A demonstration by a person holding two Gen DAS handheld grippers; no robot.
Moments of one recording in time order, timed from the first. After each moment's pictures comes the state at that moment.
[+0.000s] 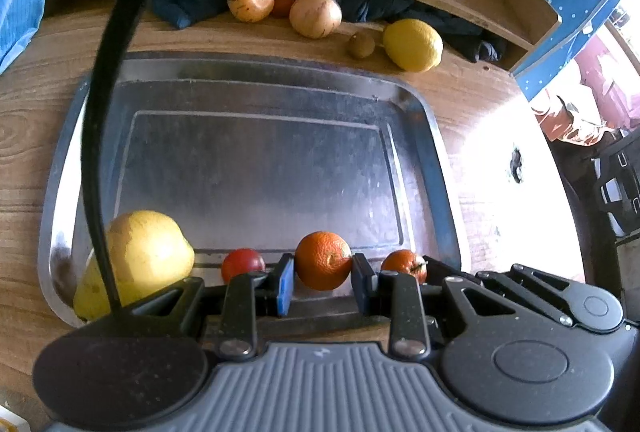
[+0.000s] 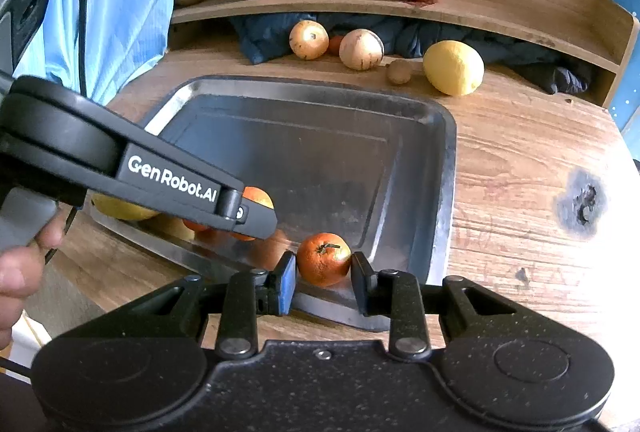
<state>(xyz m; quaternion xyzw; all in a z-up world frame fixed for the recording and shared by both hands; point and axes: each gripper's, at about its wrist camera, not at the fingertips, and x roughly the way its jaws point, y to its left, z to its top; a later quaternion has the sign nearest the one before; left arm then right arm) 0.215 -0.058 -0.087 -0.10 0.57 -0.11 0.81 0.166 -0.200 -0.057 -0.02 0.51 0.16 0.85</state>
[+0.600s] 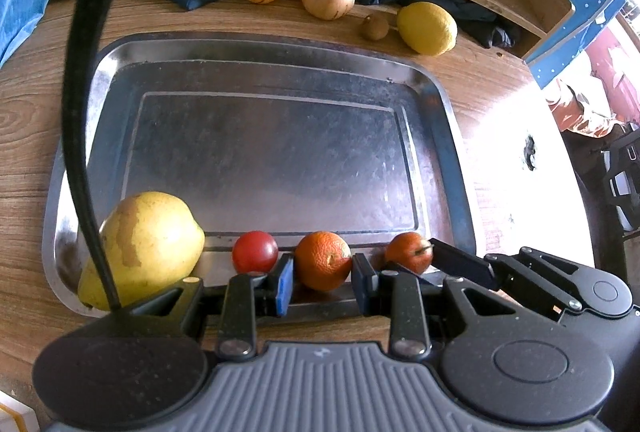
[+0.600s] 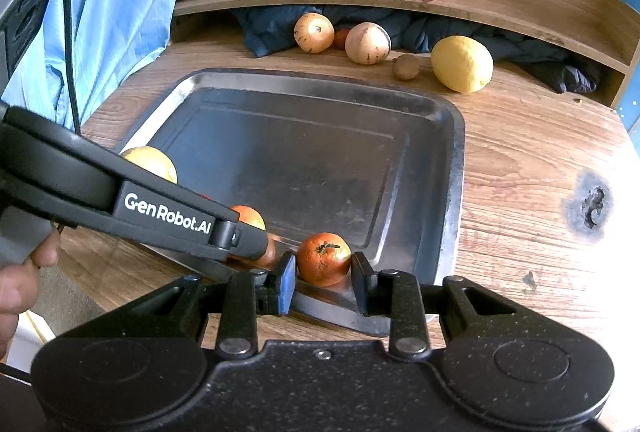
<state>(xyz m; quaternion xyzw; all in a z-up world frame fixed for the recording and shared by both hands) 0.212 -0.055 -0.092 -0.09 0.59 -0.10 0.80 0.170 -0.197 -0.060 -0.03 0.51 0.16 0.84</state>
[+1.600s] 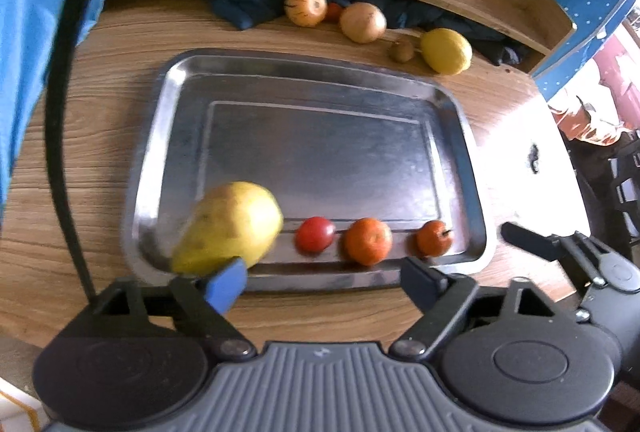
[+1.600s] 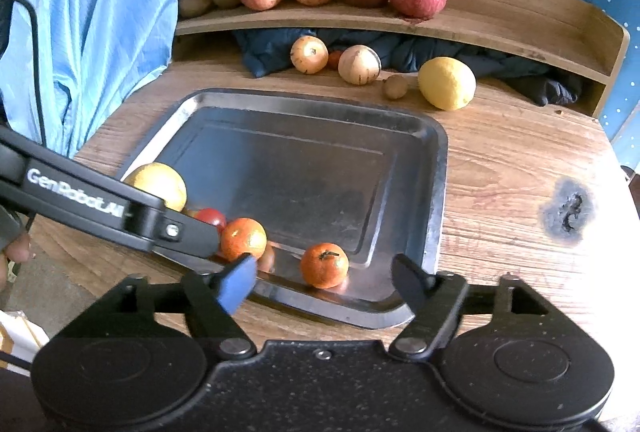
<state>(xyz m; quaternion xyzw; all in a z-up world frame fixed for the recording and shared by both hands) 0.188 -0.018 -0.058 -0.08 0.58 -0.07 0.81 0.160 -0.204 -0.036 -0.02 0.50 0.16 0.85</state>
